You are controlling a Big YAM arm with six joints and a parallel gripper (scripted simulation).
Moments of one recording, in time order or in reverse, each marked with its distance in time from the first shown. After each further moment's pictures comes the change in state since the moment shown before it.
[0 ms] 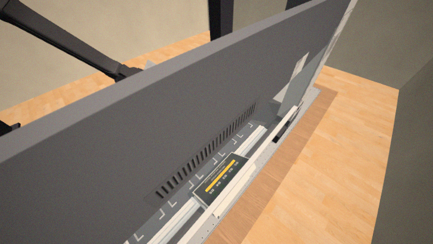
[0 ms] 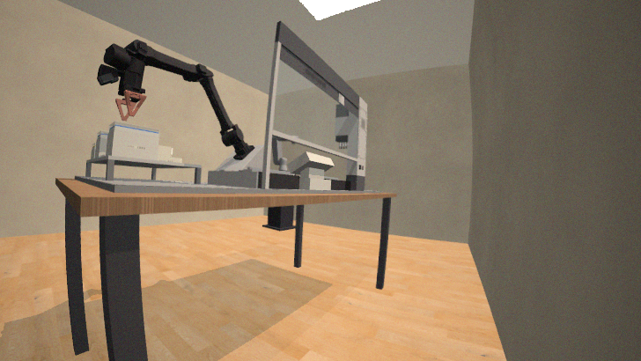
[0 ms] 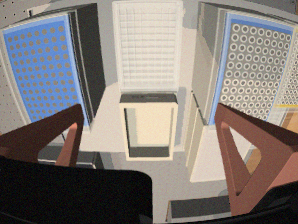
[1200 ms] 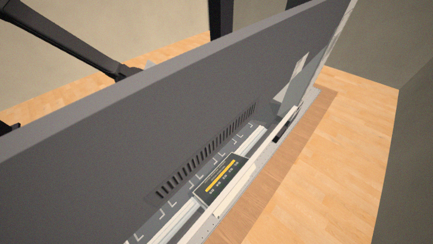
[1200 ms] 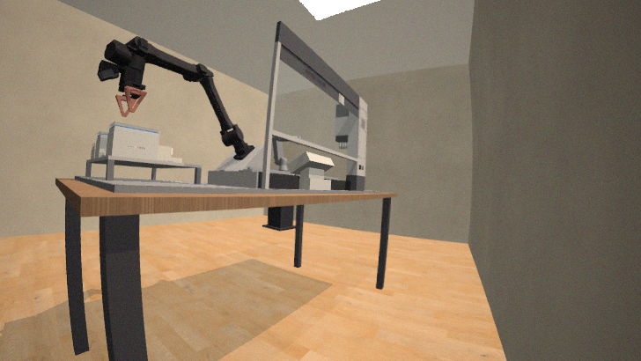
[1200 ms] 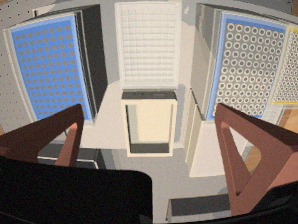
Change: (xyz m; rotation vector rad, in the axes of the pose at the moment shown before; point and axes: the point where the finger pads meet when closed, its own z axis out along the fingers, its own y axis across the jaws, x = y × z) arm -0.002 0.001 -0.013 0.000 -0.007 0.001
